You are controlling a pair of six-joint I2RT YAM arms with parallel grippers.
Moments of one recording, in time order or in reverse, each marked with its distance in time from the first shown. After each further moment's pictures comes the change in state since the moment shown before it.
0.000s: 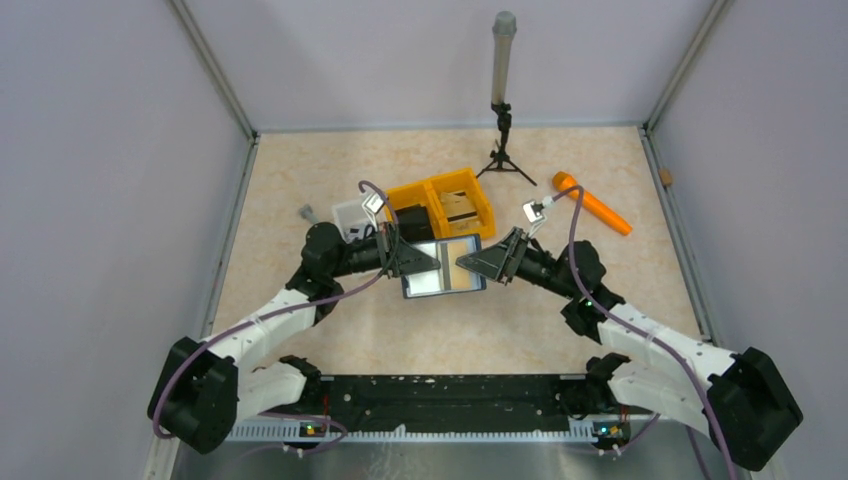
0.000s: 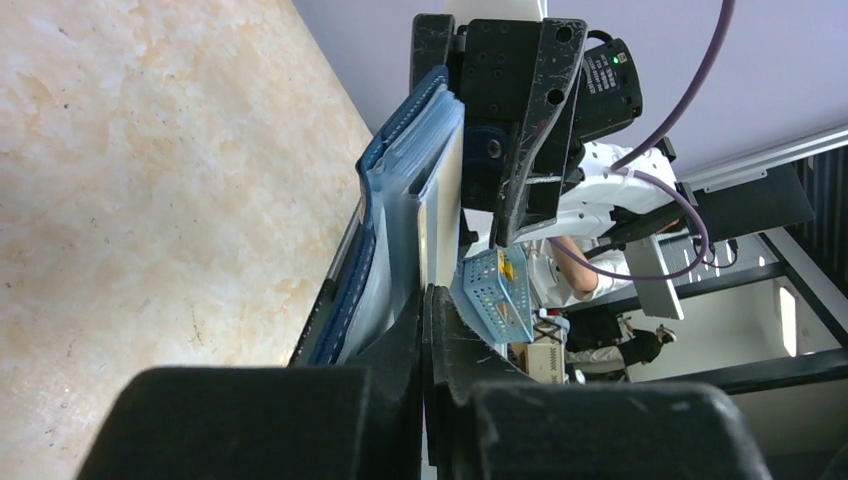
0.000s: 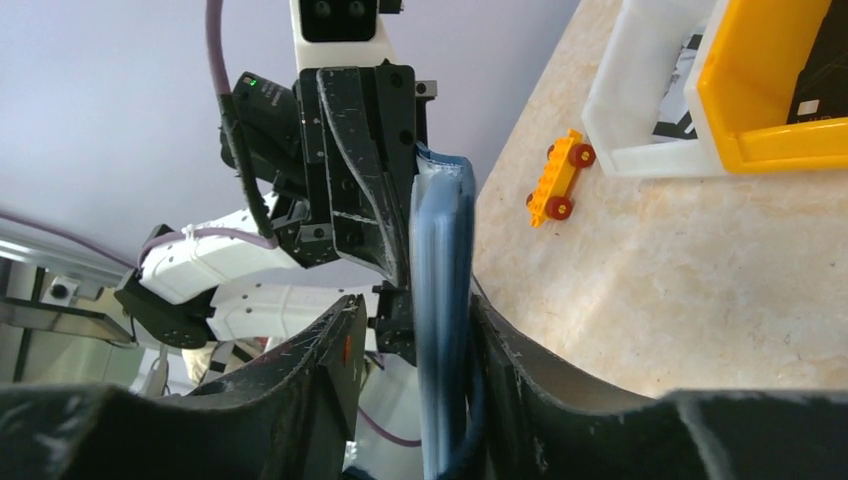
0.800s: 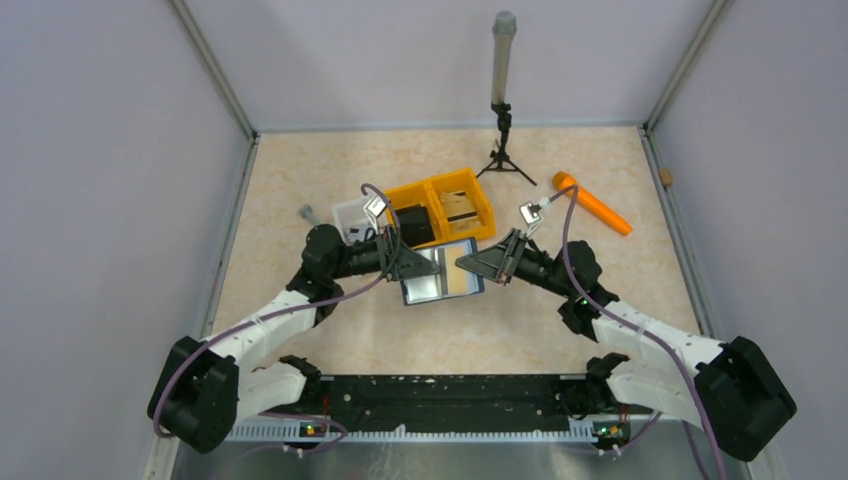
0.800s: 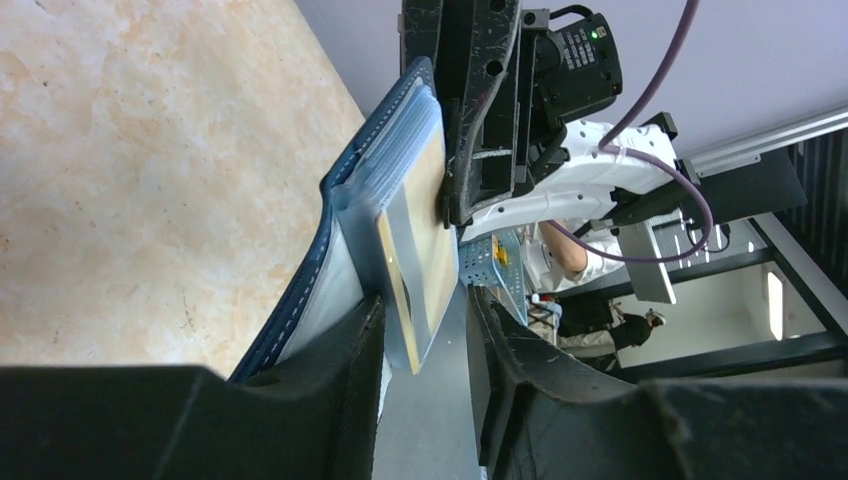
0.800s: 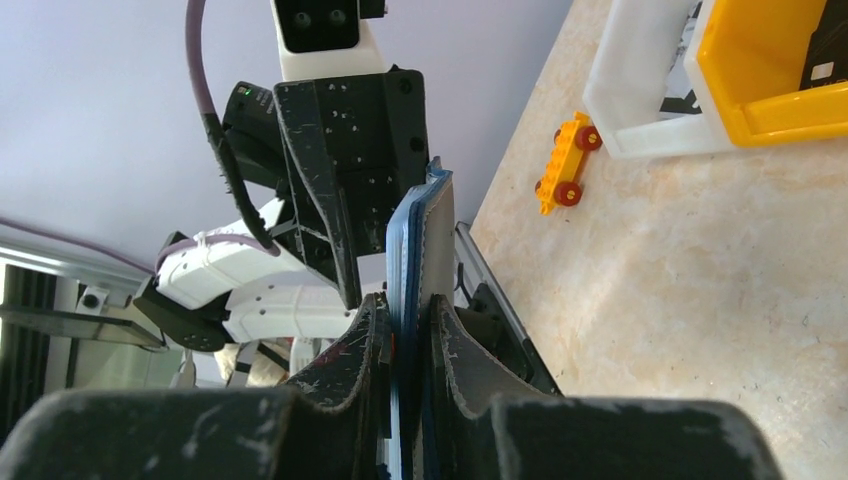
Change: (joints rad) left arm -0.002 0.000 -0.019 0.006 0.027 -0.005; right arm -0.023 0.051 -0.026 0.071 -0.040 0.076
